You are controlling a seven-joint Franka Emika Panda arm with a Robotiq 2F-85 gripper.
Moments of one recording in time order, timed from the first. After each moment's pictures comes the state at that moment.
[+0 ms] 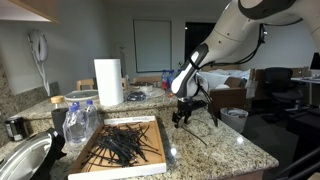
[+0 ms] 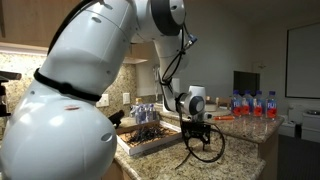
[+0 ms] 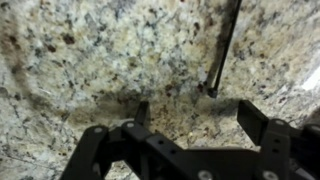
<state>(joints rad) -0.10 0.44 0.10 -2.11 0.07 2.64 -0.31</state>
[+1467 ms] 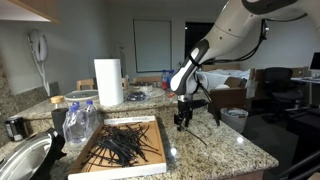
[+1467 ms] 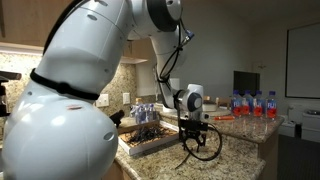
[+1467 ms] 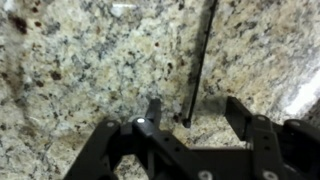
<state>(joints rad) -0.07 0.40 0.09 -2.12 0.06 2.50 -0.31</state>
